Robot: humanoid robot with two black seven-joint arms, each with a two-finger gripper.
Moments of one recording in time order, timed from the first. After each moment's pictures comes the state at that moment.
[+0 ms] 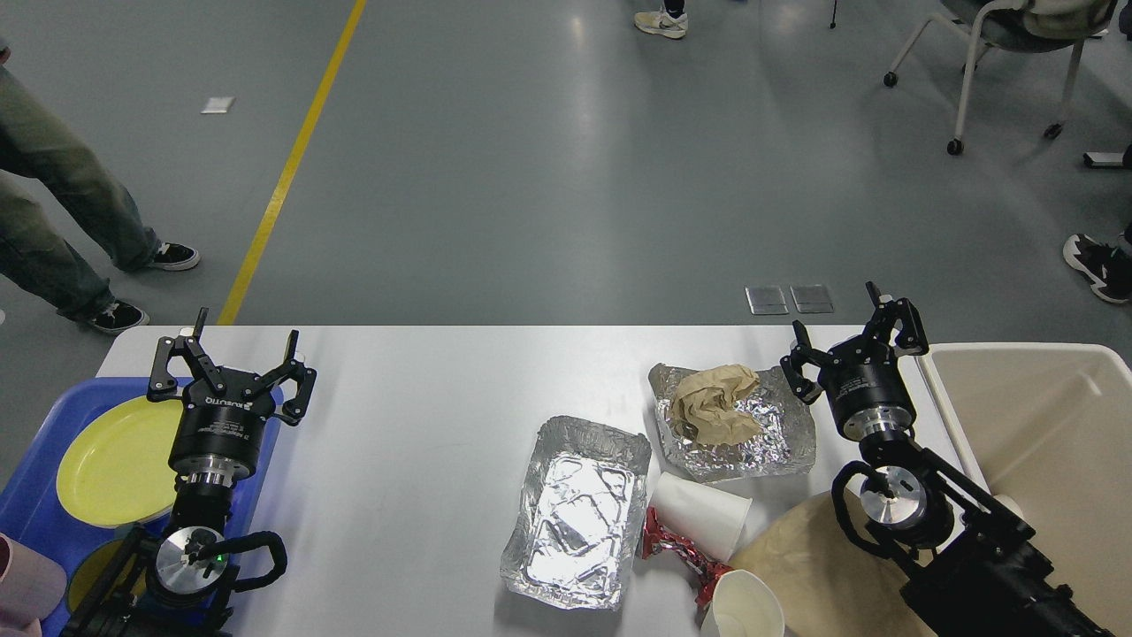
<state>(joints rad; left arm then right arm) -0.21 0.03 -1.57 -0.88 0.29 -0.52 -0.22 0.41 -0.18 0.98 0.78 -0.11 0.17 0.46</state>
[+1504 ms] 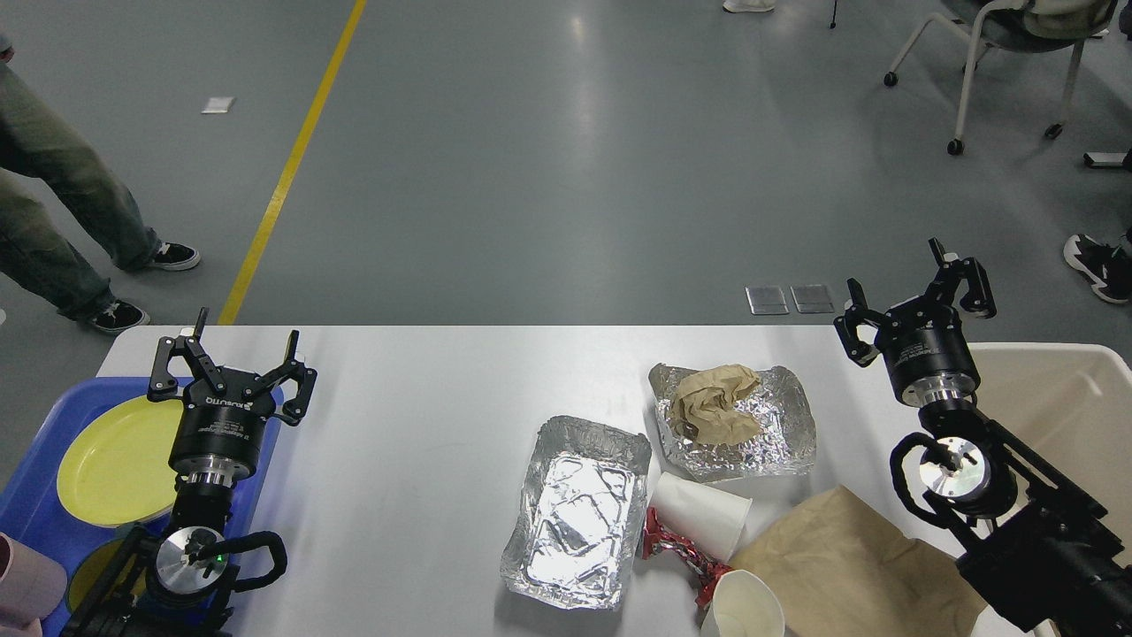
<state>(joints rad) -0.21 0.03 -1.57 -0.88 0.29 -0.52 -0.22 0.44 -0.30 1.02 0.80 -0.11 0.23 0.46</state>
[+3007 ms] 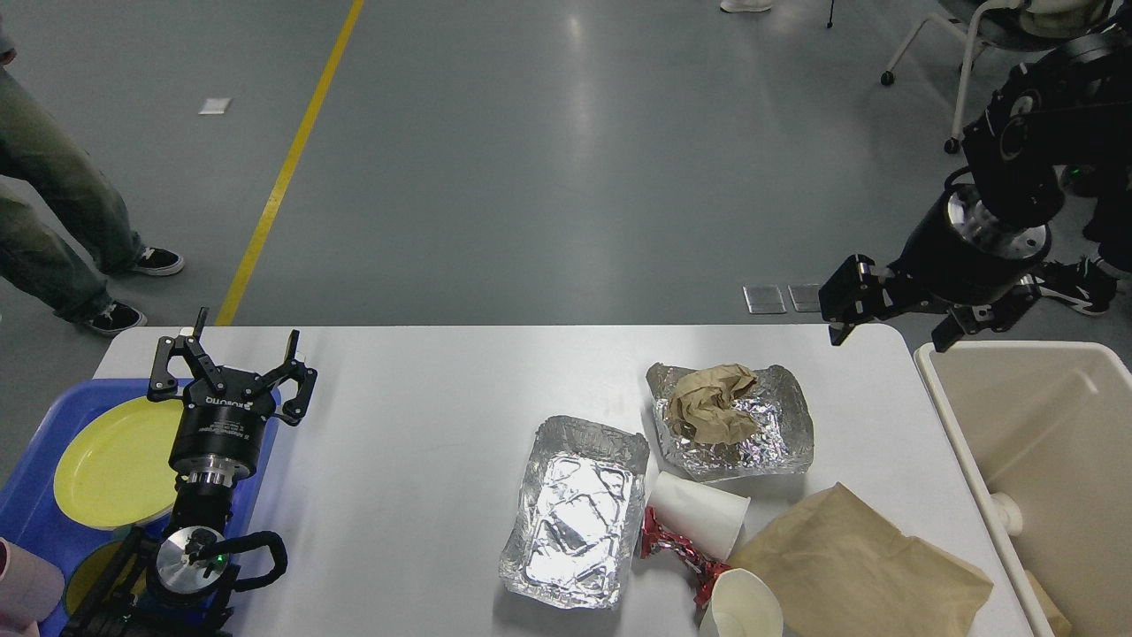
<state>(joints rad) -0.21 0.03 -1.57 -0.88 0.29 -0.52 -0.22 2.24 -0.28 -1.37 1.41 -0.04 0.74 -0.10</state>
